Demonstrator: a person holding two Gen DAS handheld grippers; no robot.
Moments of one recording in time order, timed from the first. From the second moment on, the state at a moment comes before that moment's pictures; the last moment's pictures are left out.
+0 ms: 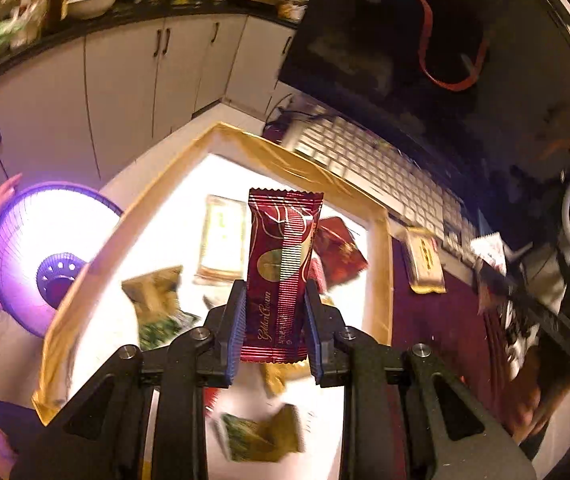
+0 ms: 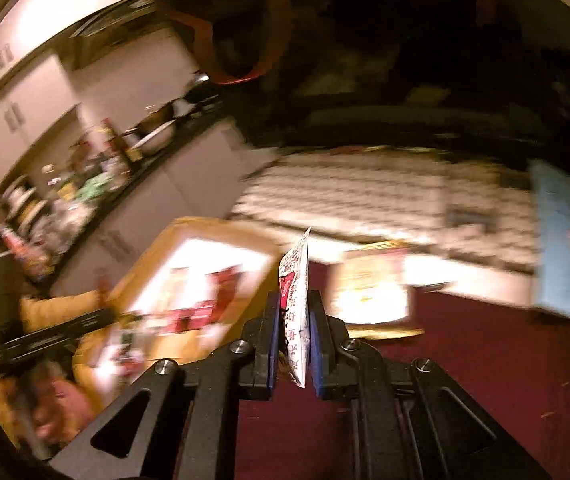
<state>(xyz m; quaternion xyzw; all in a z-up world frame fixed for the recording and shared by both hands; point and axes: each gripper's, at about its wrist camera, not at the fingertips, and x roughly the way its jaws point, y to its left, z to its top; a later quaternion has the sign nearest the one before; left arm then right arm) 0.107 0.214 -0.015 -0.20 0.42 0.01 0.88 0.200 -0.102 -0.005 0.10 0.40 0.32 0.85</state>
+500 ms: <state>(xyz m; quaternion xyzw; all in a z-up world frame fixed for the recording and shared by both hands) 0.162 0.256 -0.053 -0.19 0.49 0.04 0.85 0.244 0.057 -0.056 0.07 0.48 0.34 0.81</state>
